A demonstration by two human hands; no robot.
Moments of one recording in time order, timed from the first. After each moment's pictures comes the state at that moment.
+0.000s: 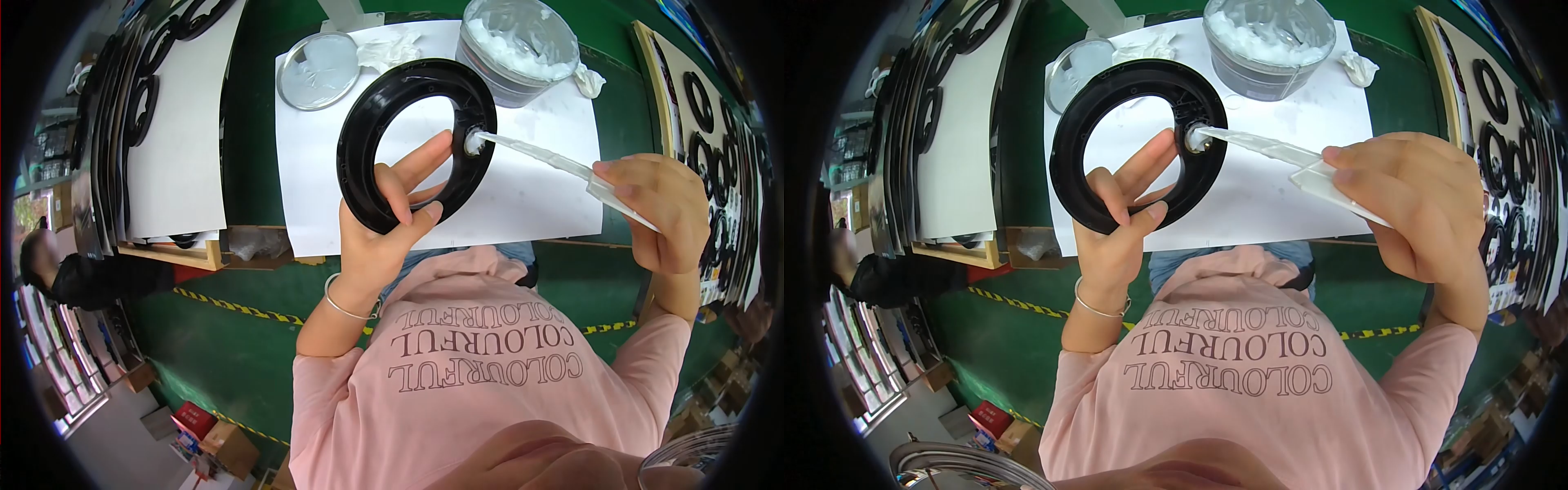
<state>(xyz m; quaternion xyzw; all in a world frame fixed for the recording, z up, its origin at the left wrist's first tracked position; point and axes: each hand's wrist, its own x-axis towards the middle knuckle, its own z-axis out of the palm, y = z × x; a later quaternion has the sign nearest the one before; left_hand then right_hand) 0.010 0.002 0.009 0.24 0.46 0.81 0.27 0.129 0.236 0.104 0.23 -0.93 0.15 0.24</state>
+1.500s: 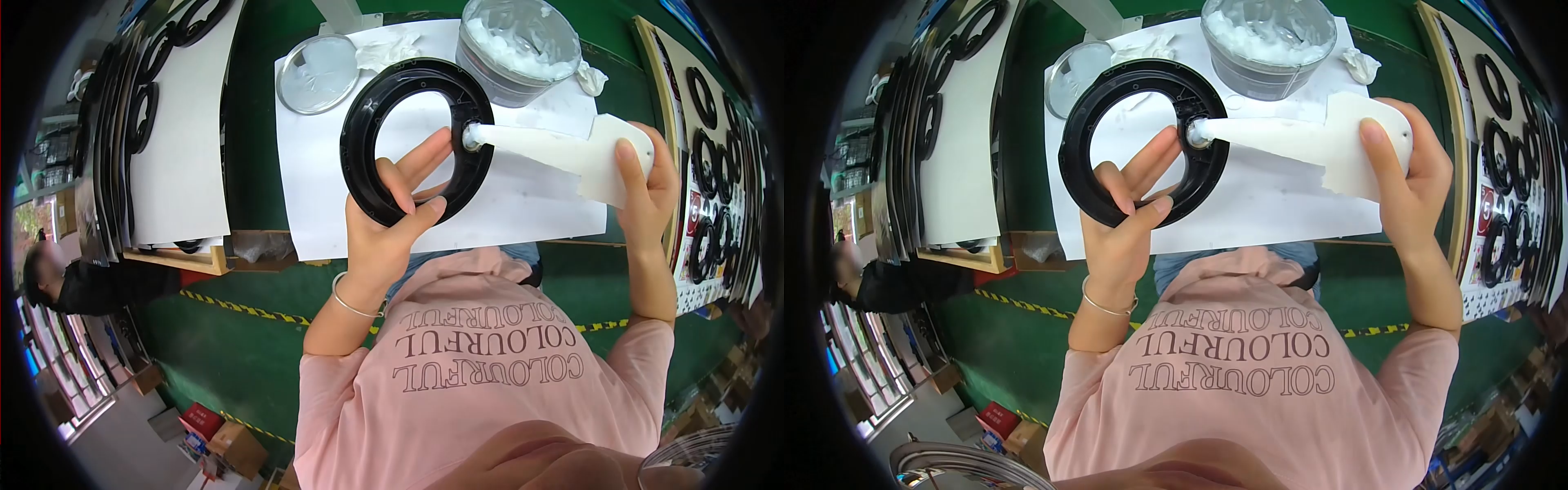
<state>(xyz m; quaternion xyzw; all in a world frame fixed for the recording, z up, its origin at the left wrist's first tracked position) 0.009 0.010 0.006 0.19 0.43 0.83 0.30 0.138 0.228 0.045 -0.24 -0.77 0.51 0.29</state>
